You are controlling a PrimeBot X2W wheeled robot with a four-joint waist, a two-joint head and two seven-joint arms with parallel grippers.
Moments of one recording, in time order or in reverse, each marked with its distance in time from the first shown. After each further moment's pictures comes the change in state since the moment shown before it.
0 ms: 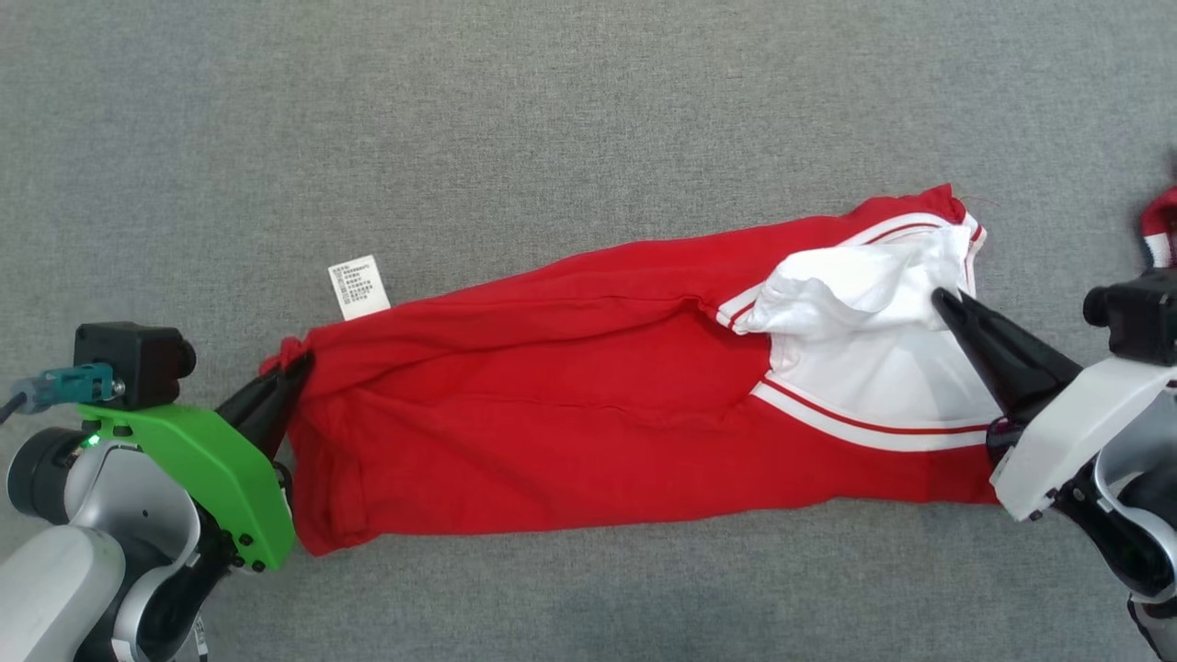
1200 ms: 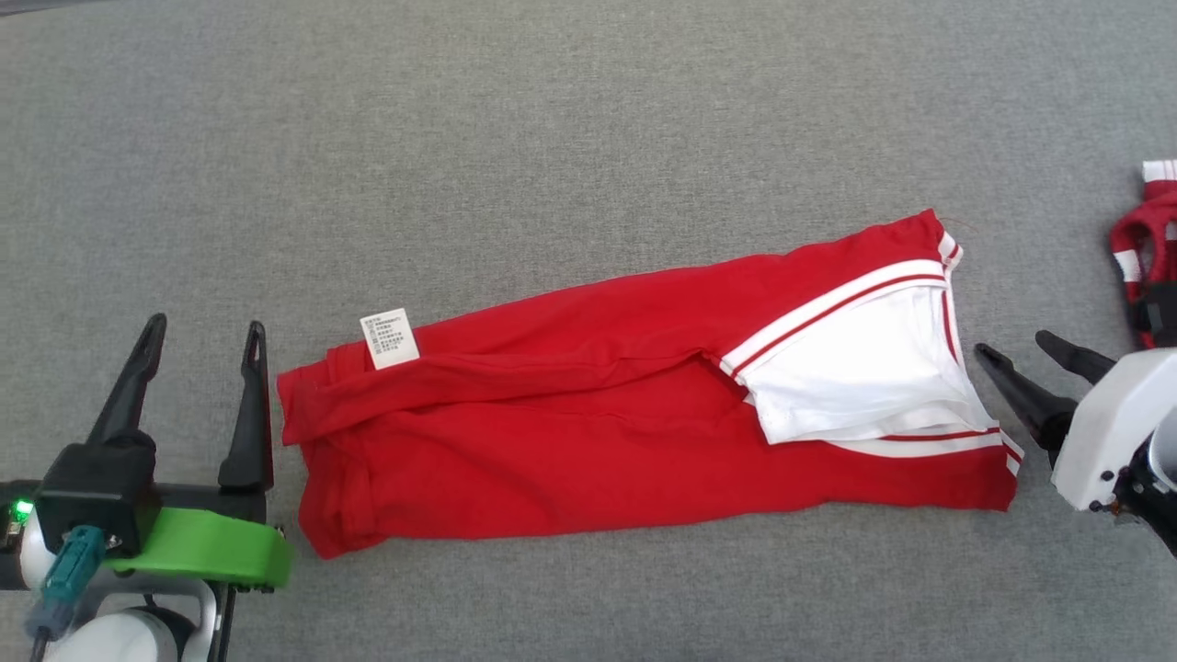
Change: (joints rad) left arm 0.149 -0.004 0.005 -0.070 0.389 0.299 -0.400; right arm 0.049 -0.006 -0.133 0.083 0.016 0.000 0.247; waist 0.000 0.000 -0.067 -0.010
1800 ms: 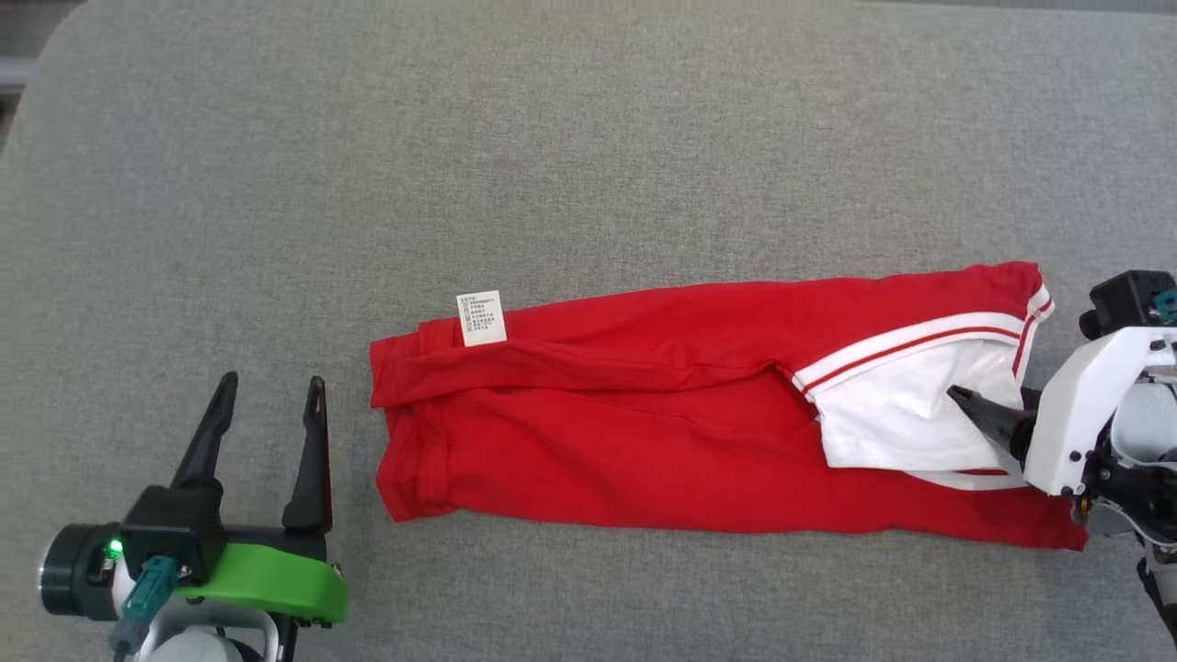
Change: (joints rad) left arm 0.051 -0.165 0.006 0.179 0.000 -0.098 -0.150; right arm -0.106 0.107 -0.026 0.195 0.032 -0.004 0.280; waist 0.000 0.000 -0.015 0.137
